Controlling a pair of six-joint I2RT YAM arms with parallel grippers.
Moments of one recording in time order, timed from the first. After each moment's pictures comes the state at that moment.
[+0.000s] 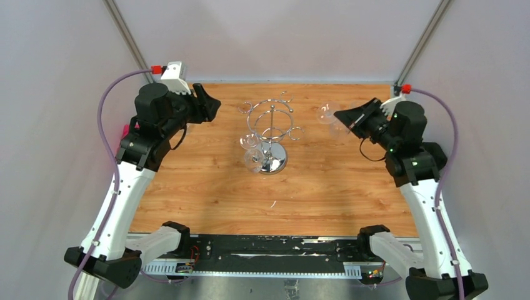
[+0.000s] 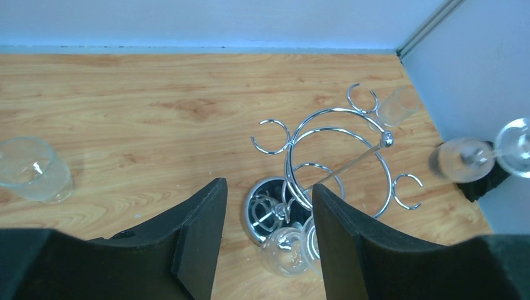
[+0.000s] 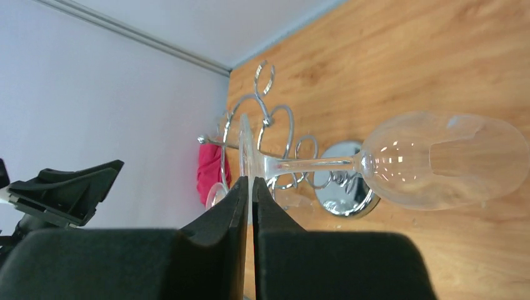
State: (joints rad) left arm -0.30 1.05 1.37 -0.53 0.07 -0.31; right arm 0.17 0.91 1.08 -0.40 -0.33 0.89
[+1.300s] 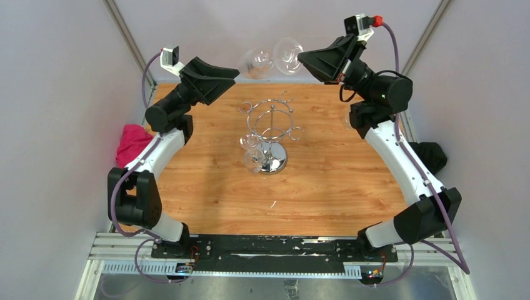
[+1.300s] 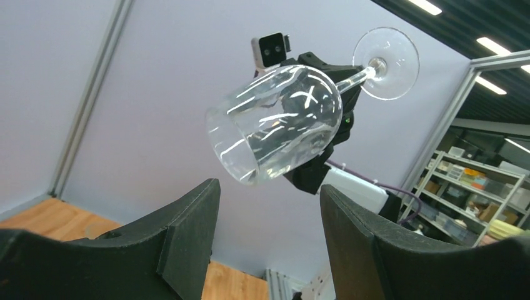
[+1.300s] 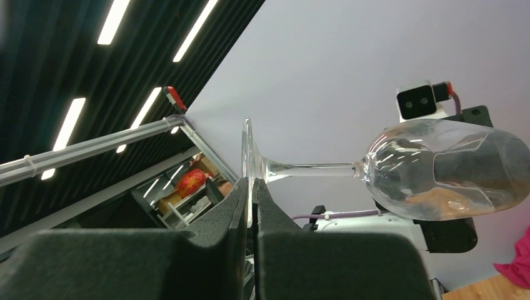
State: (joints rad) left arm -0.14 1.50 1.11 1.46 0.84 -1.47; right arm 0.35 1.40 1.47 0.93 -0.76 1.73
